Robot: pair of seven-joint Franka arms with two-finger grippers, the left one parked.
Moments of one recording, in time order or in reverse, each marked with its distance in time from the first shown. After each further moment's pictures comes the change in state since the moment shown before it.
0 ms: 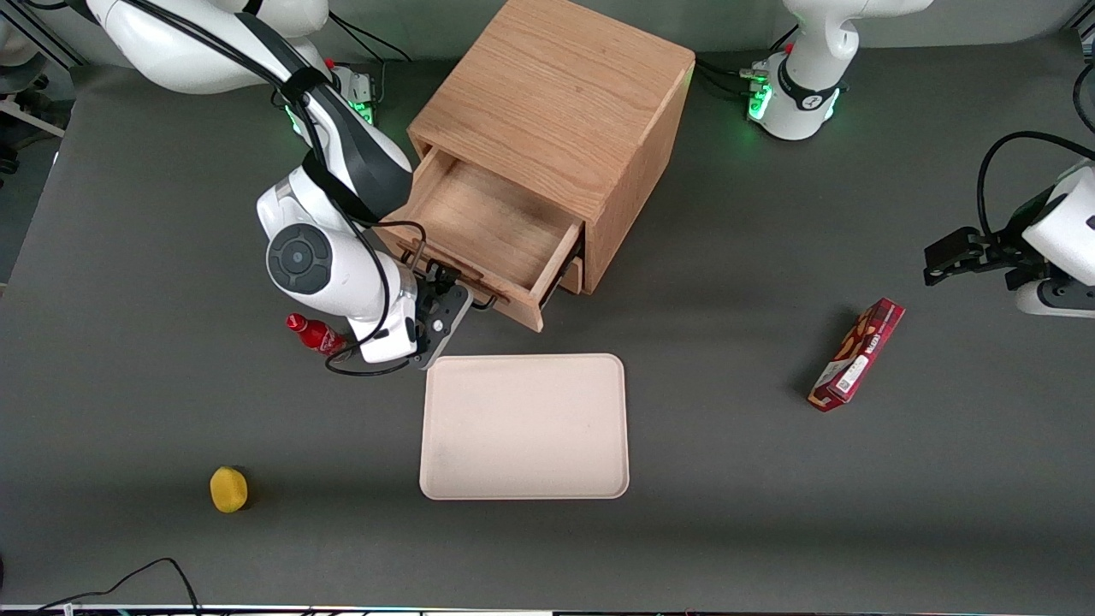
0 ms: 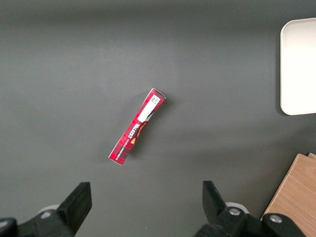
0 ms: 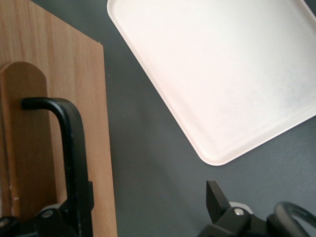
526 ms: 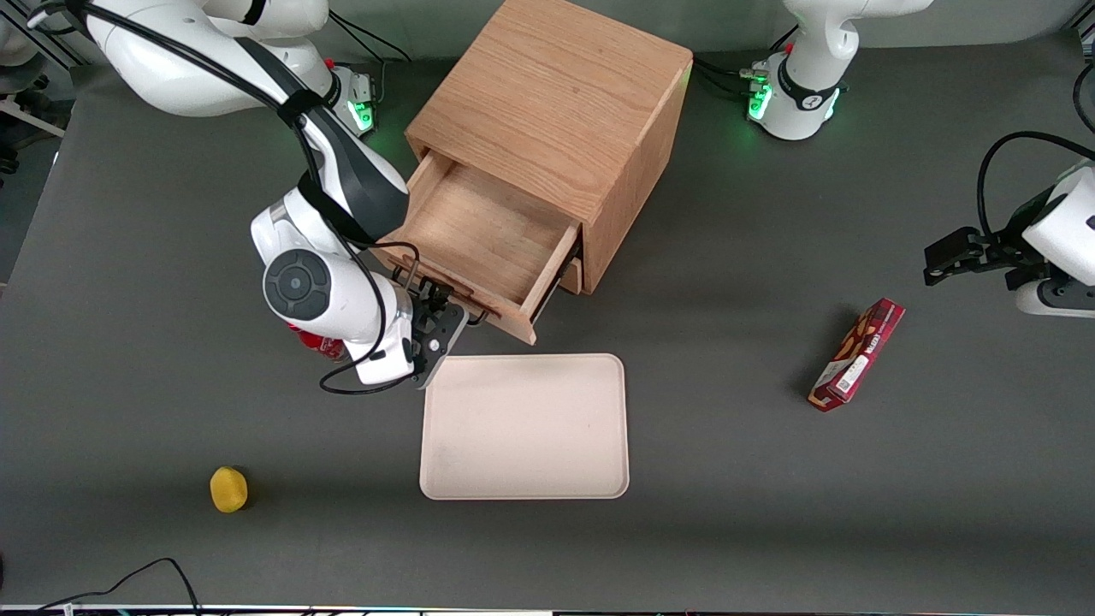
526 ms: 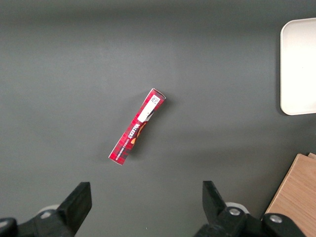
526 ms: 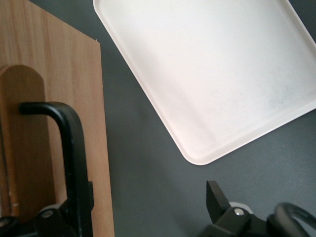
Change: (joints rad) arm 0.005 0.084 0.001 0.115 -0.058 -0.067 -0.014
